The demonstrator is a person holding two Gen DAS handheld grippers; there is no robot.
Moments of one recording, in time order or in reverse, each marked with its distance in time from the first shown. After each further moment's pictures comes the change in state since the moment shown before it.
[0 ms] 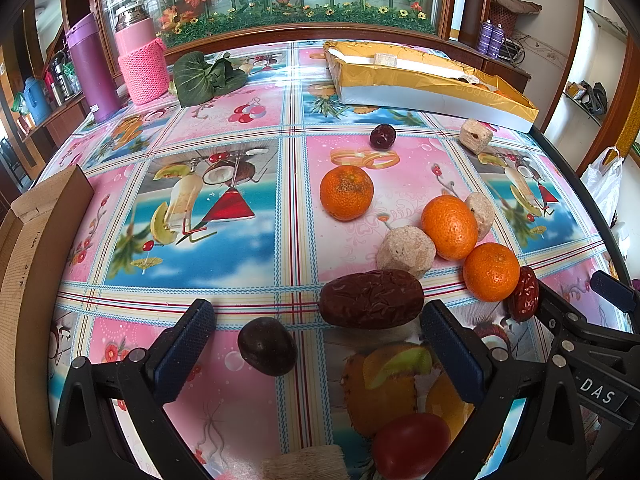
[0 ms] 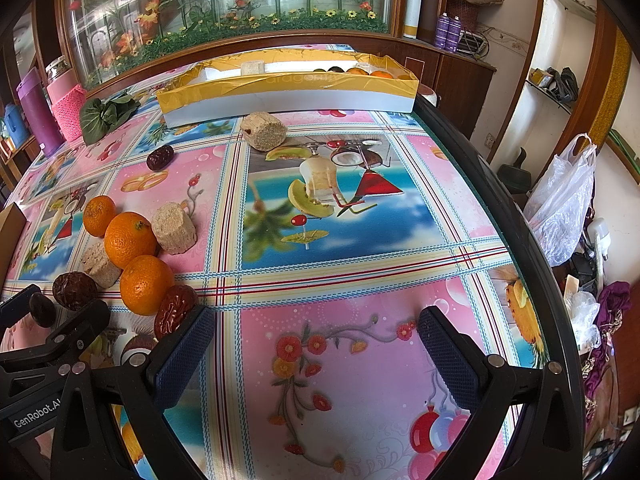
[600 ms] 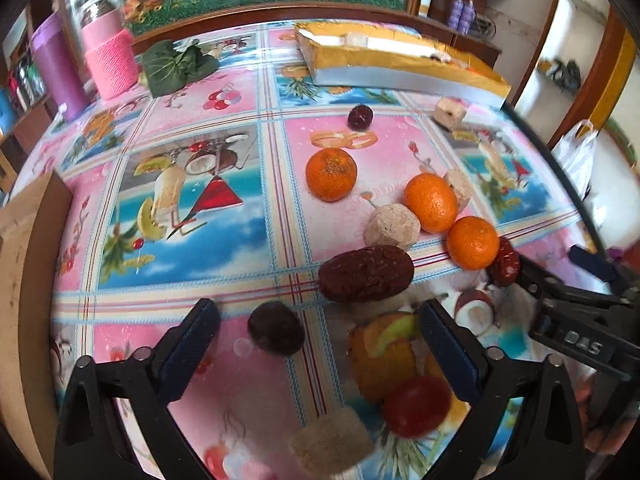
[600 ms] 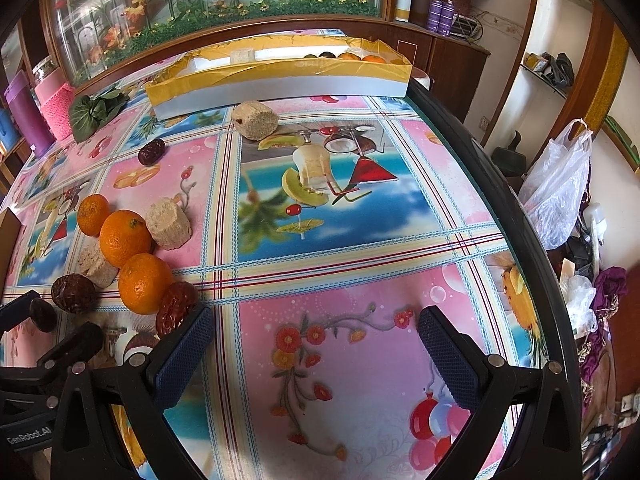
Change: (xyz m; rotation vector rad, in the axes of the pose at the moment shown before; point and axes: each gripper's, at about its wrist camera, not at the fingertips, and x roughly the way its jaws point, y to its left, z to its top) left arm -0.011 0.017 0.002 0.050 0.086 -0.135; right arm 0.001 0.000 0.003 0.029 0.065 -0.019
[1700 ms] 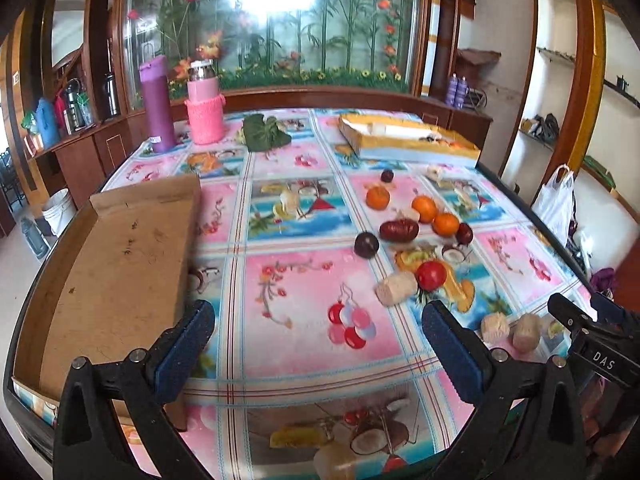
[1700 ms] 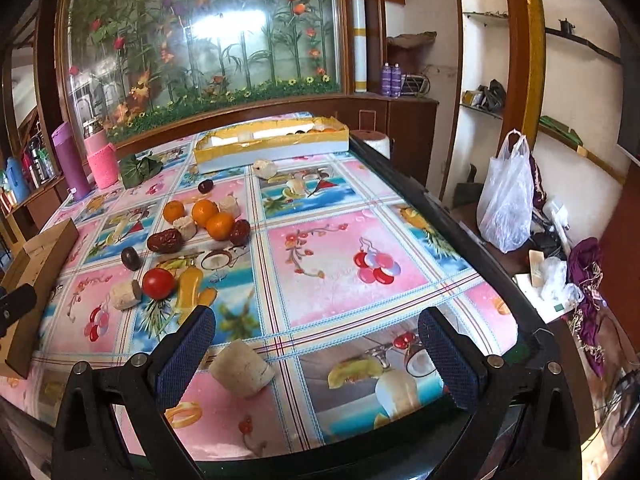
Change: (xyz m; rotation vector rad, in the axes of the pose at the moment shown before) left arm -0.140 0.046 -0.113 0.005 -0.292 0.060; right arm -0.137 0.004 -0.132 0.117 -0.289 -0.026
